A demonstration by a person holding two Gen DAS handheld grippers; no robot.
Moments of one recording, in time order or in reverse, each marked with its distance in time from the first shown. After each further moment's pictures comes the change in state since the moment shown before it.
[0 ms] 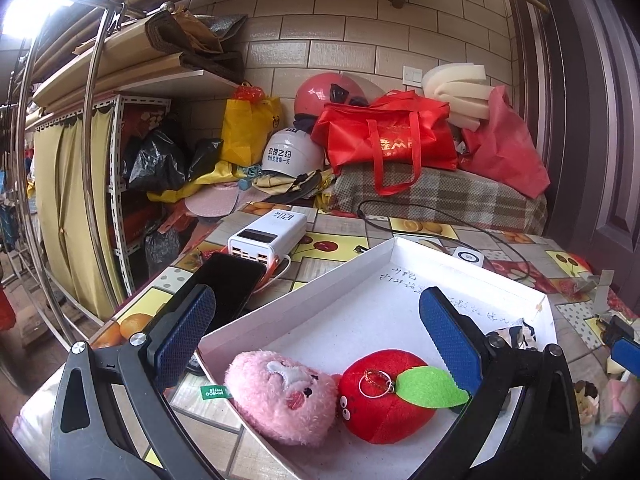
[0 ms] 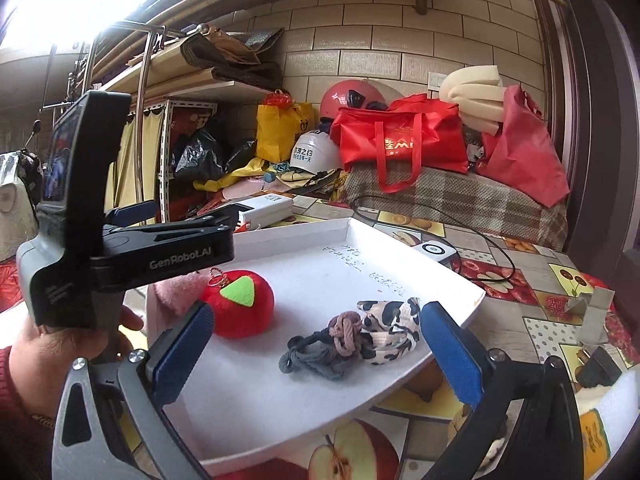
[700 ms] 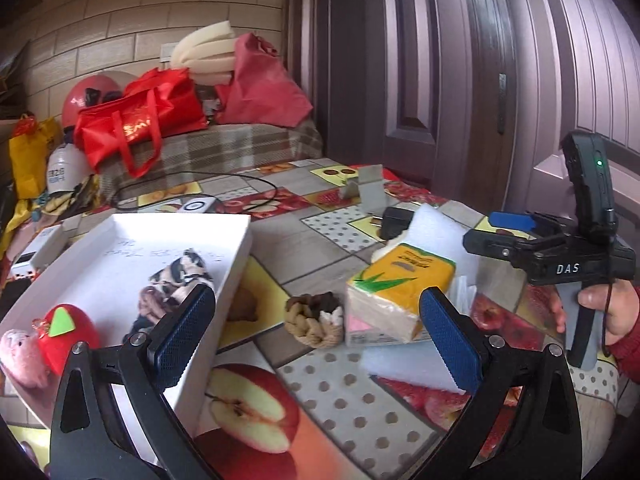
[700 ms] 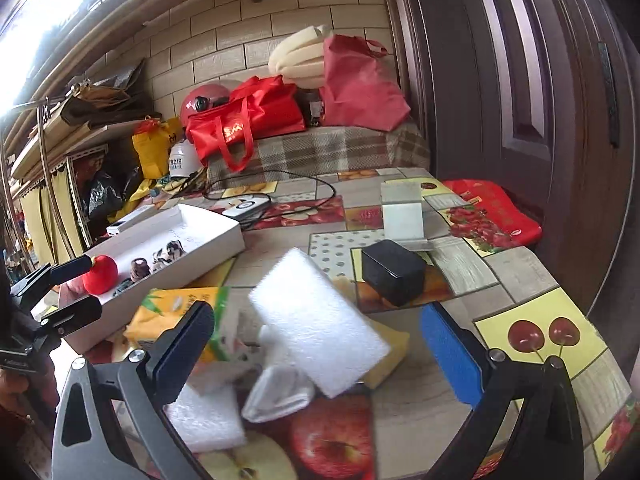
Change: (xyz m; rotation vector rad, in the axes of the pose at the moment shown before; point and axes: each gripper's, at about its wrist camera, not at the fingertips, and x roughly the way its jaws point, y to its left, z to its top) left arm -0.084 -0.186 -0.048 0.364 0.152 -0.682; right arm -0.117 -0.207 -0.070 0.317 0.092 -0.230
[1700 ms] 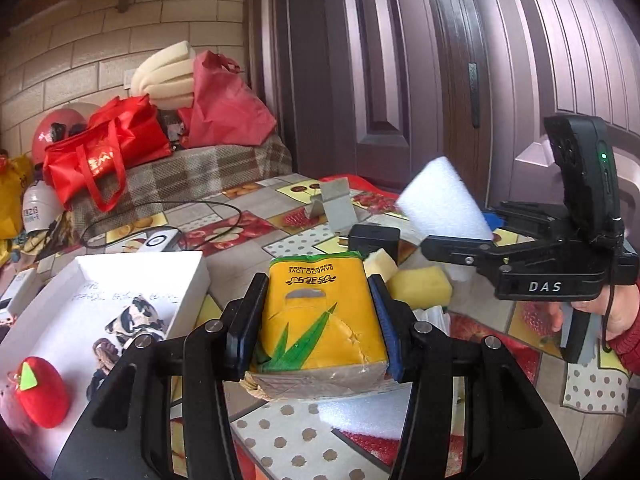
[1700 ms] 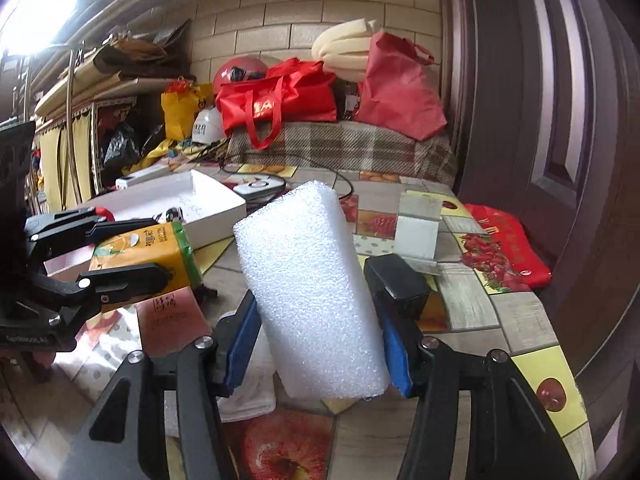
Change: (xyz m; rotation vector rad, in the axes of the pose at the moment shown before) left arm 0.017 -0.032 0.017 0.073 -0.073 -0.010; right arm 0.001 -0.005 0.000 -0.177 -0.018 0.039
